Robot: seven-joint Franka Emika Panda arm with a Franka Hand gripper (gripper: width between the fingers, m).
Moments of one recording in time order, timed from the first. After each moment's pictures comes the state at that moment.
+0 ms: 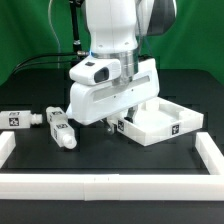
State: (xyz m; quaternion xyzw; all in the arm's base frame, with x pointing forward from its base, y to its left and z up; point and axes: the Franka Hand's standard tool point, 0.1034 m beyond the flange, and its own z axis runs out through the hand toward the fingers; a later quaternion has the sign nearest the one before) arm 0.460 -0.001 0.009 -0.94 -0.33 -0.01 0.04
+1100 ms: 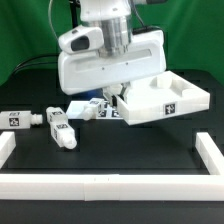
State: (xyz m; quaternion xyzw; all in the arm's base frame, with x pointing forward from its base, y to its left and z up) arm 0.475 -0.013 0.077 -0.99 -0.14 -0.01 0.06
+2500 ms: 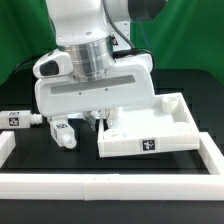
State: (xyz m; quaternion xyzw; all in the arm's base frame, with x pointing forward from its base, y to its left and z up) arm 0.530 -0.040 0.039 -1.00 0.03 0.02 0.08
